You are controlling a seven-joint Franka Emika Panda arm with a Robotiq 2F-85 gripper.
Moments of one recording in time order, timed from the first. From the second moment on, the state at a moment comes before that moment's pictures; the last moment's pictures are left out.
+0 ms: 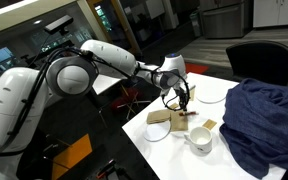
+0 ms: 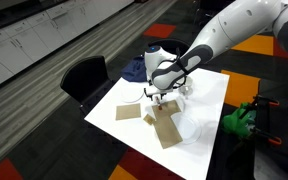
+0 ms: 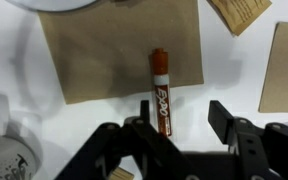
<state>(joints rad) 0.15 0.96 -0.07 -1.43 0.15 2.41 0.95</state>
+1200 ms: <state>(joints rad) 0.32 0.64 -0.15 -1.70 -0.05 2.41 1.17</state>
